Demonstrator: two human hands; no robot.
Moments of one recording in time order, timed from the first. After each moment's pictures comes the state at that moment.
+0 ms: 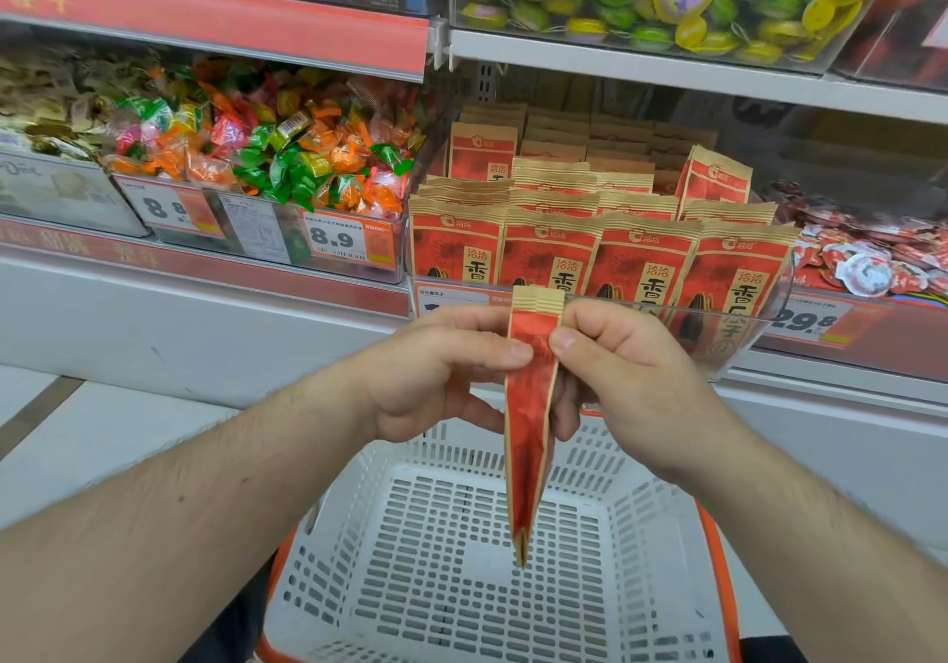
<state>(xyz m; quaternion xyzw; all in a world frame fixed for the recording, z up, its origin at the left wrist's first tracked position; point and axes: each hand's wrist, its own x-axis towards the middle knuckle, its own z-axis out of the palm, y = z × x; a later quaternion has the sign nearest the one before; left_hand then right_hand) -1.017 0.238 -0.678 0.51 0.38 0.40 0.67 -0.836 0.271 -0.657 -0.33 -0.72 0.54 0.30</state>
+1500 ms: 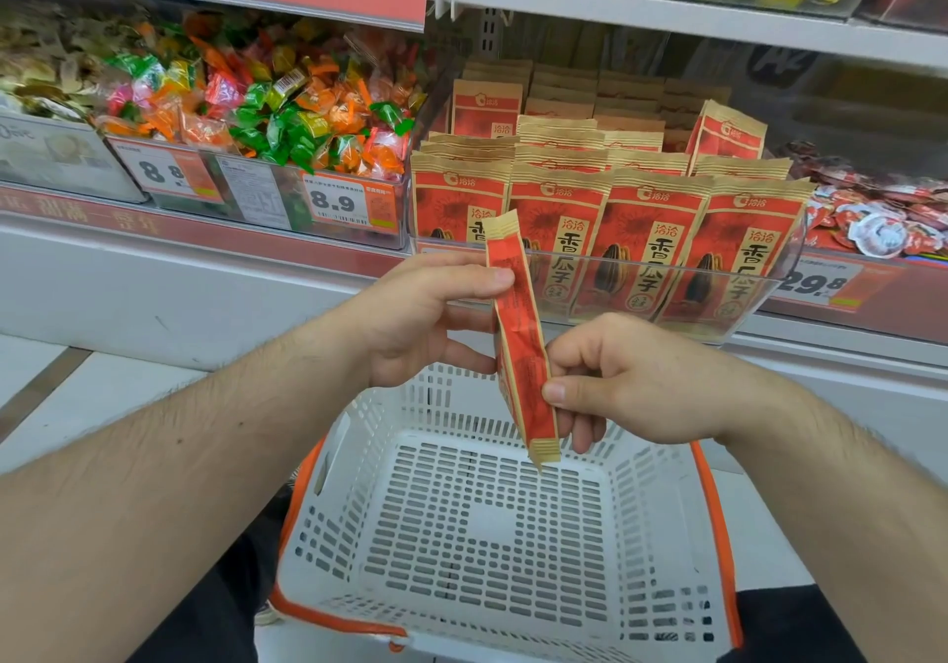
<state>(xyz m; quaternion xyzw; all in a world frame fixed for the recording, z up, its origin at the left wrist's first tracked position) -1.022 0.243 -0.682 0.42 0.46 0.49 0.61 -0.823 0.276 -0.650 -0.36 -0.83 0.43 -0.02</state>
